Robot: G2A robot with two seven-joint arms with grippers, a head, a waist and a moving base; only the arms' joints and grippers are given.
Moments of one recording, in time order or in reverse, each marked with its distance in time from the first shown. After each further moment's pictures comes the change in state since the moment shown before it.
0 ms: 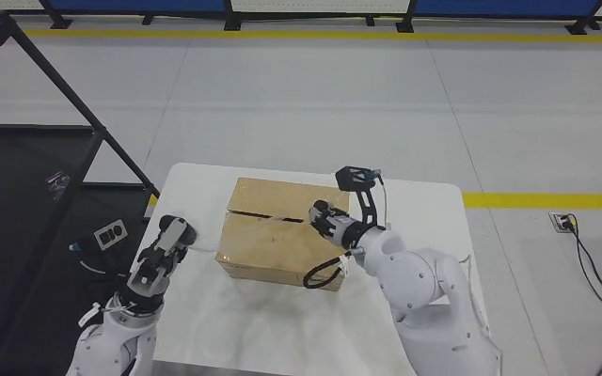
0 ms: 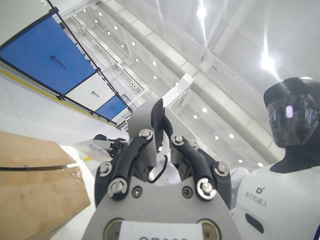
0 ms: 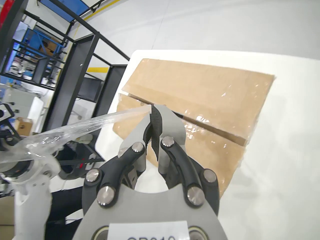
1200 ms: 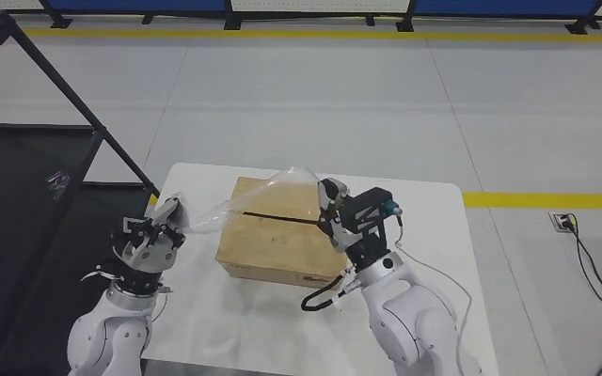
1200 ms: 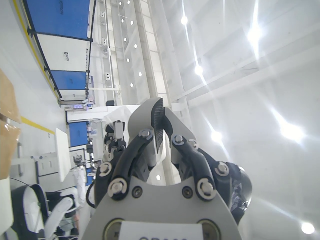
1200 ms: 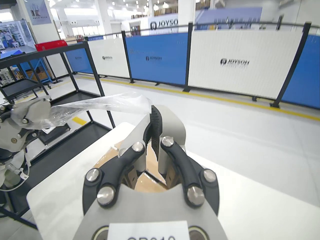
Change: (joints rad) left arm 0.001 0.001 -0.015 -0.025 -0.496 0.593 -0.036; right arm -0.184 0.023 -0.102 -0.151 -0.517 -0.274 -0.605
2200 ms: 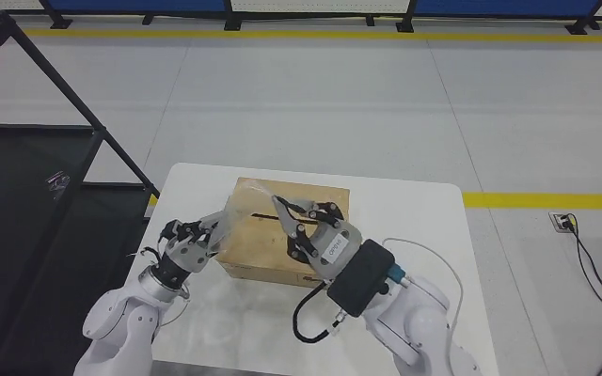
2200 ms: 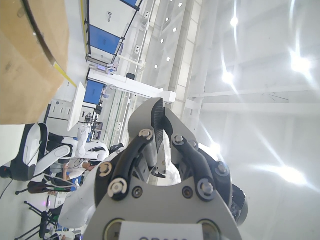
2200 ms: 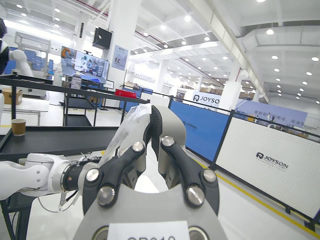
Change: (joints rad) left arm -0.095 0.008 0.049 0.122 -0.040 0.393 -0.070; right arm 0.023 0.019 -0.033 -0.014 -0.189 -0.347 -0.525
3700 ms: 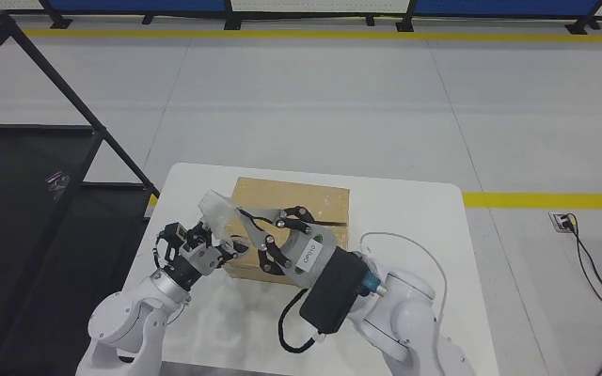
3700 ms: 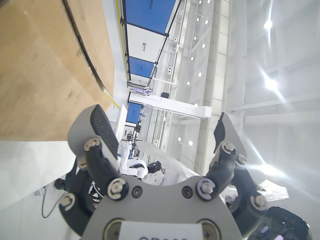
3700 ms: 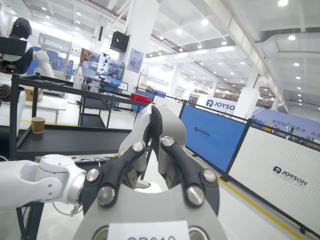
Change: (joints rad) left arm 0.010 -0.036 0.009 -0.050 0.296 0.105 0.064; right arm 0.089 -0.026 -0.064 0.040 0.002 -0.122 -0.036
